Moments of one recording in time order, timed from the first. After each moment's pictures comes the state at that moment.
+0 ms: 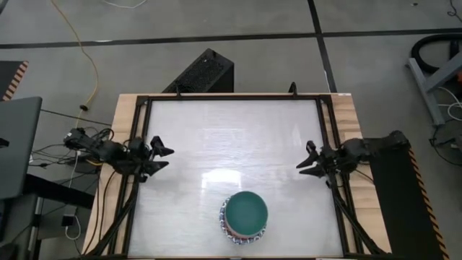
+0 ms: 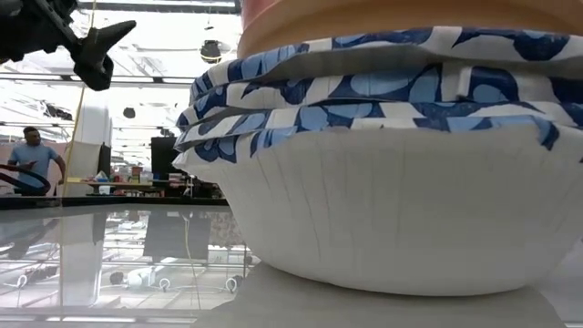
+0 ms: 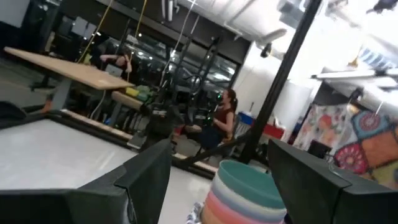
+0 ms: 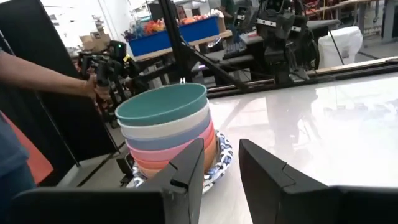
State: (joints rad) left arm -0.41 0.00 0.01 0.41 -0.38 -0.29; right arm 0.30 0.00 0.15 -0.15 0.02 0.25
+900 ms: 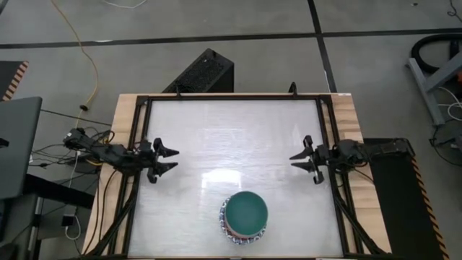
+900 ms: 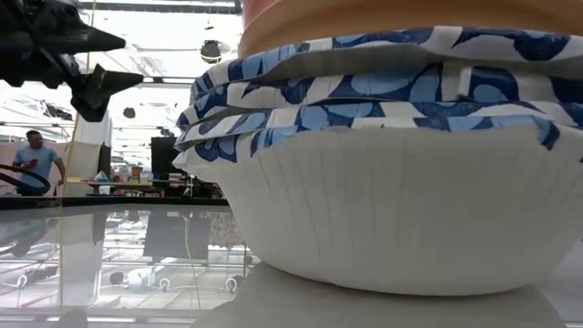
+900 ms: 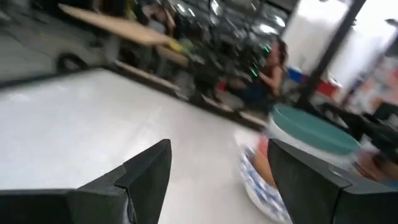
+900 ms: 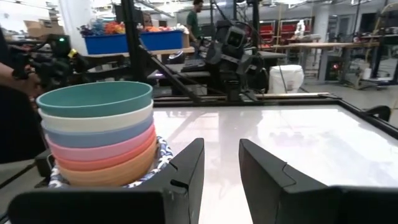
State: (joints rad) left arm -0.41 0.00 0.01 0.13 -0.50 -0.32; right arm 0.14 0.00 0.01 0.04 0.03 0.06
